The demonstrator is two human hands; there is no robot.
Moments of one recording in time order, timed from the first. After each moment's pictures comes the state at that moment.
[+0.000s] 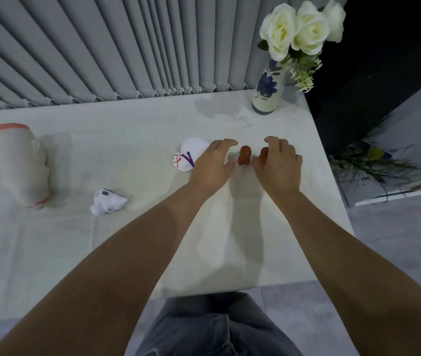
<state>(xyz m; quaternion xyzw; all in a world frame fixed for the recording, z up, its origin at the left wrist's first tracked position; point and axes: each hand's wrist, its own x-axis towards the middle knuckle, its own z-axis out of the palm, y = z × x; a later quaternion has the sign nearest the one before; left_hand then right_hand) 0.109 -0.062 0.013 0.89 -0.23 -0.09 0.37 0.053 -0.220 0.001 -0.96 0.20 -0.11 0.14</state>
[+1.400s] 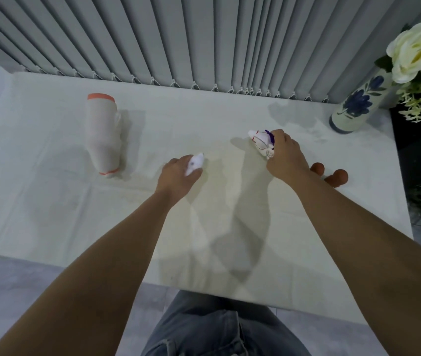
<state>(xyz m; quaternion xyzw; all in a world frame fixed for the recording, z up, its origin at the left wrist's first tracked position) 0.126 0.142 -0.011 0.94 0.02 -0.13 0.31 0.154 -0.129 0.004 -0.97 0.08 0.09 0.22</state>
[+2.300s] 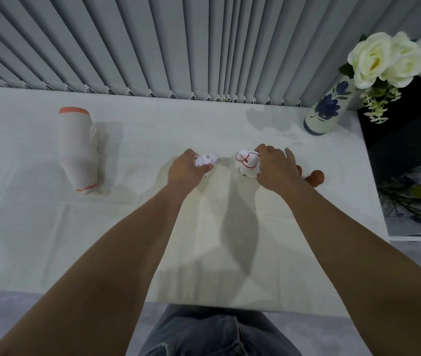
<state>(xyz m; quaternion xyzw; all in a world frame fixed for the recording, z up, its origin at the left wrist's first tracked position) 0.164 0.074 -0.007 0.91 0.08 -0.15 0.39 0.138 -0.147 0.004 -0.99 0.03 0.11 0.06</state>
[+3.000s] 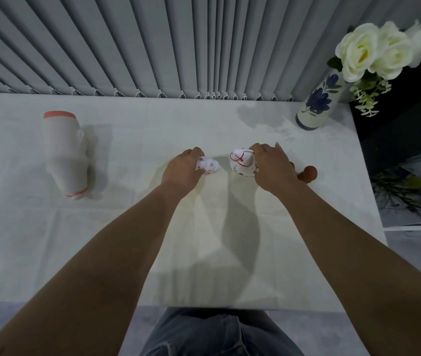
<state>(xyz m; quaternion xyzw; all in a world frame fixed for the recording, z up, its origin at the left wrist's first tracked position) 0.165 0.069 -0.009 0.96 -0.13 -0.11 0.24 0.132 -0.157 0.009 -0.99 -0.01 0.09 0.09</state>
